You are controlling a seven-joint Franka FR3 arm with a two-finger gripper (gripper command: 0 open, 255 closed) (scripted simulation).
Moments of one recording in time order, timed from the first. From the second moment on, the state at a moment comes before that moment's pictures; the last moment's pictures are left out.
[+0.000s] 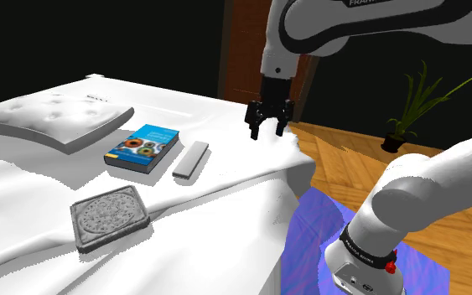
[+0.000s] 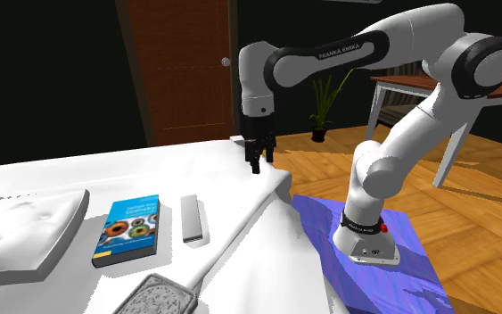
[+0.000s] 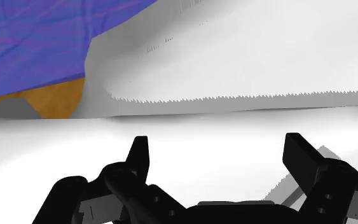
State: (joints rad) arm -0.01 -0.58 0.19 -2.44 0.23 1.74 0.33
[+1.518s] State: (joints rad) arm -0.06 0.22 0.42 -1.99 -0.13 2.17 1.23
